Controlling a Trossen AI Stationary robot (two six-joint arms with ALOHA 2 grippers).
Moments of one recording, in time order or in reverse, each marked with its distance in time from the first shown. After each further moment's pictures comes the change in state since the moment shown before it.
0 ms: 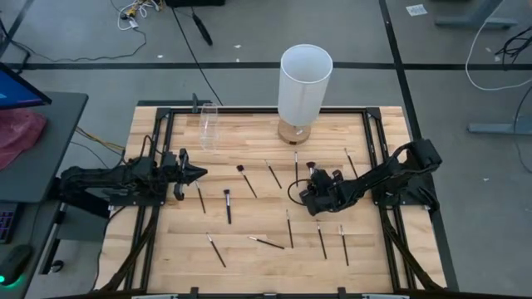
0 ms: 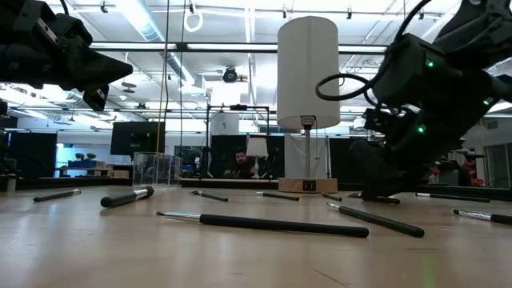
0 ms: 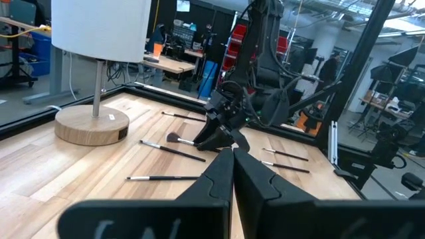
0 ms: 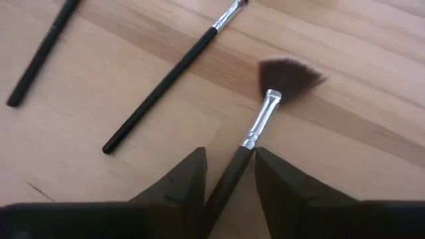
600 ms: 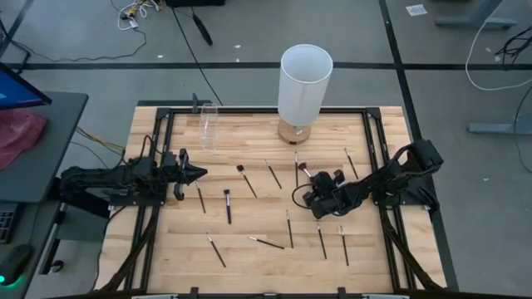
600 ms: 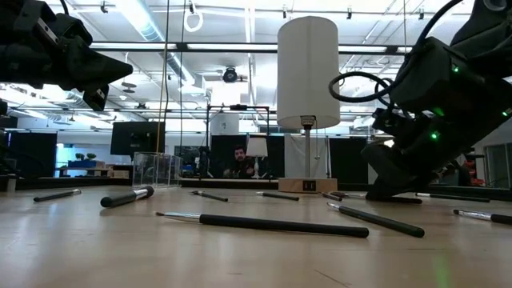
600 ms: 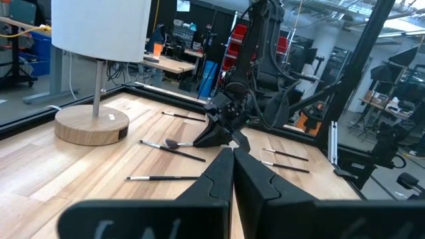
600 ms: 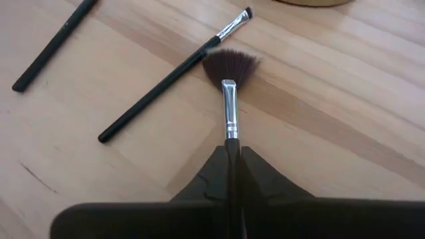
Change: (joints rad) left arm 0.000 0.000 0.000 0.001 0.000 -0.001; right arm 0.045 -0.006 -0.070 0.073 0.063 -0.068
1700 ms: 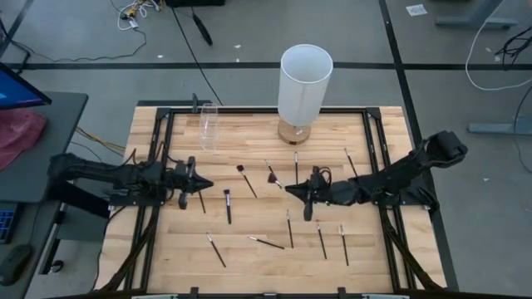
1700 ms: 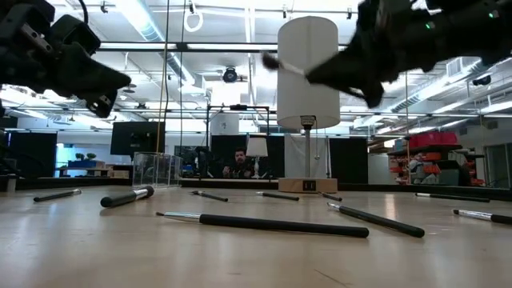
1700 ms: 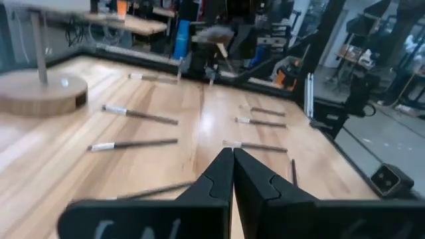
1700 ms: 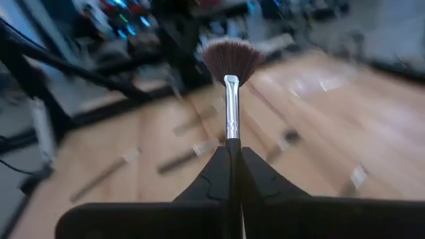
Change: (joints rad) left arm -0.097 0.338 0.000 0.224 0.046 0.039; right arm -0.005 -0.303 -0.009 0.851 -0.315 -0.800
